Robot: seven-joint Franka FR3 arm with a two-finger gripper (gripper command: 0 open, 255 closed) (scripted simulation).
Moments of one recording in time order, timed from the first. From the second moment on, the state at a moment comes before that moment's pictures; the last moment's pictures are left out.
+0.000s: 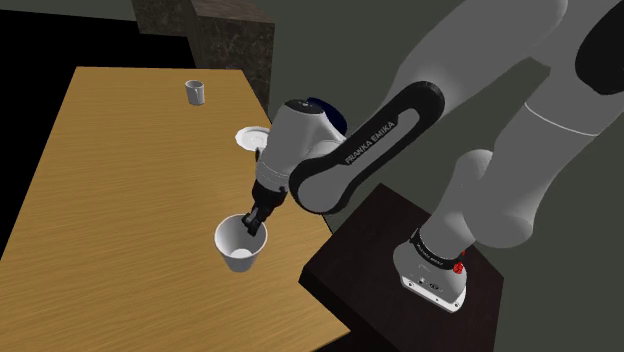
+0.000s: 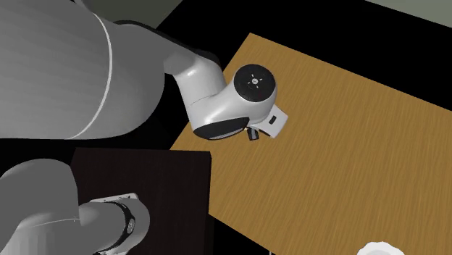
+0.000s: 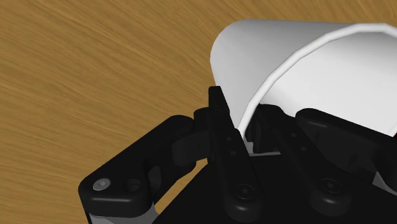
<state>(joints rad) 0.39 0.03 0.29 -2.57 0.35 2.79 0.16</state>
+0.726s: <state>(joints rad) 0.38 -0.11 0.28 -2.54 0.33 2.62 0.19</state>
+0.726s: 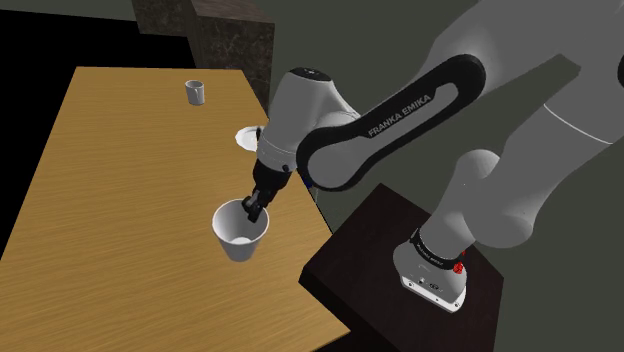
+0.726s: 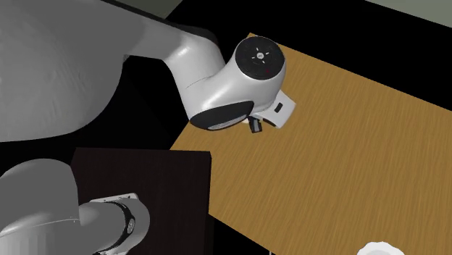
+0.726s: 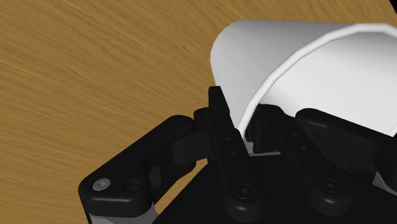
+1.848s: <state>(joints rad) 0.21 0.13 0.09 -2.20 0.29 2.45 -0.12</state>
